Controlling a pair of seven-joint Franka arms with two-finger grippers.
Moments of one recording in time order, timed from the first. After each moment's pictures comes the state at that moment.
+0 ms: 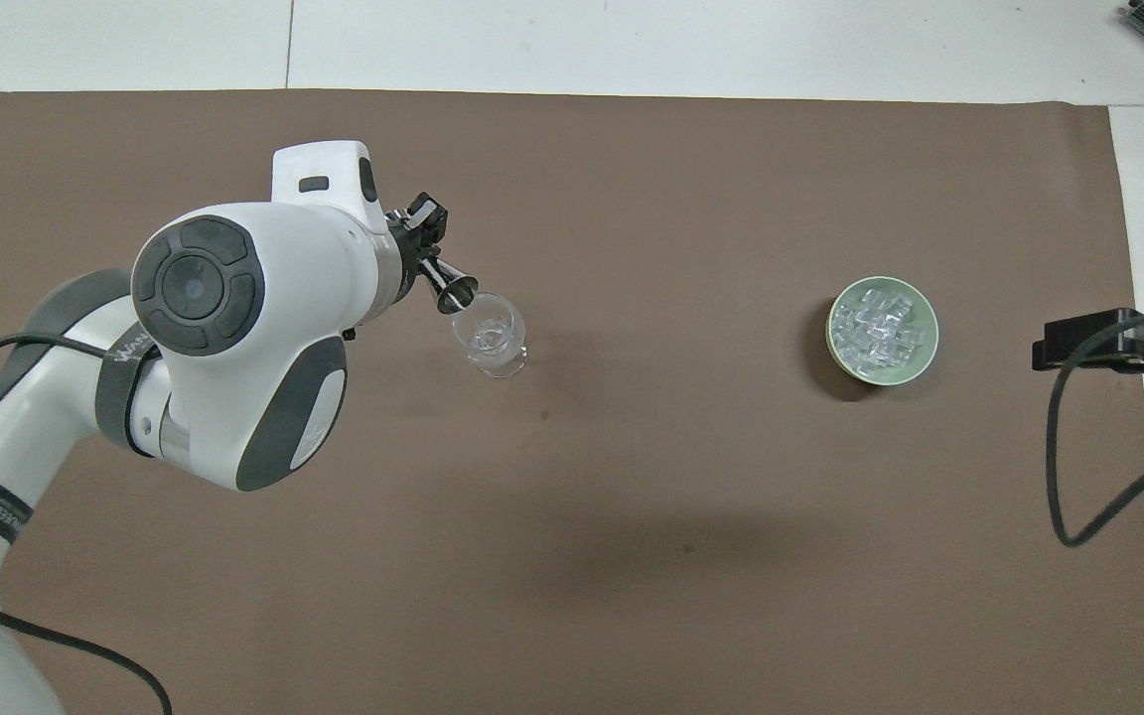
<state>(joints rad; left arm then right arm) -0.33 0.18 -0.14 -1.81 0.04 2.37 -1.27 -0.02 -0.11 0.03 -1.62 0.02 1.54 0.13</state>
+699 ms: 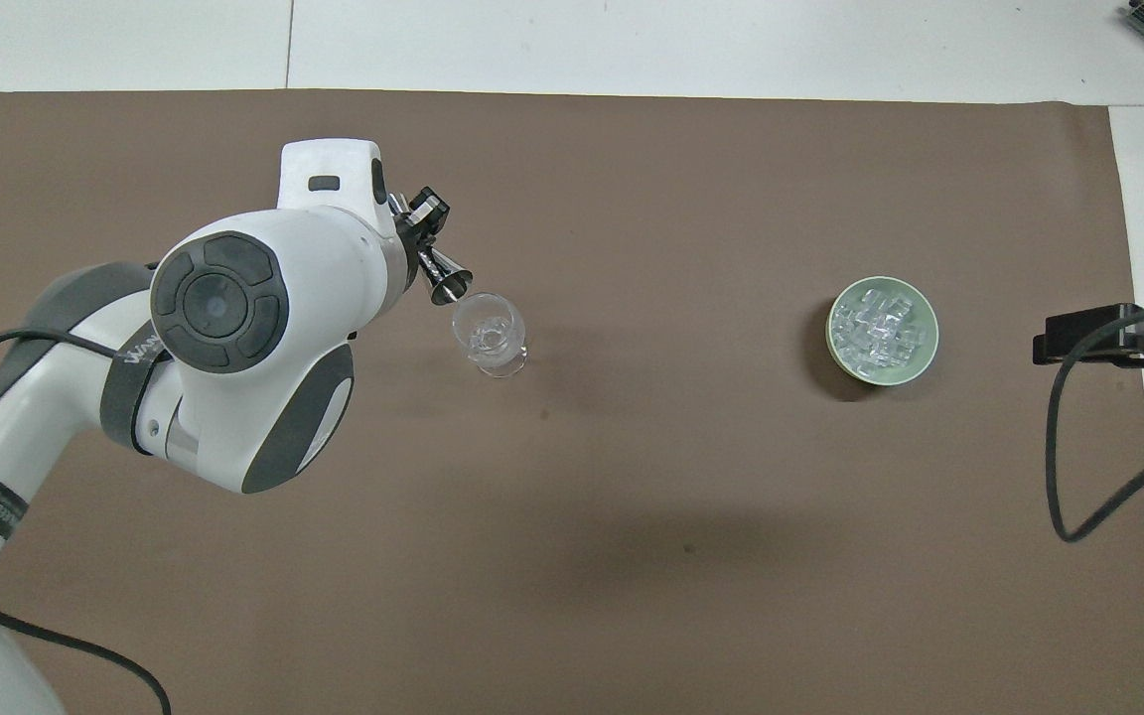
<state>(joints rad) -0.33 0.18 -0.14 -1.81 0.15 2.40 -1.27 -0.02 -0.11 0.03 -1.62 0.02 1.56 0.13</state>
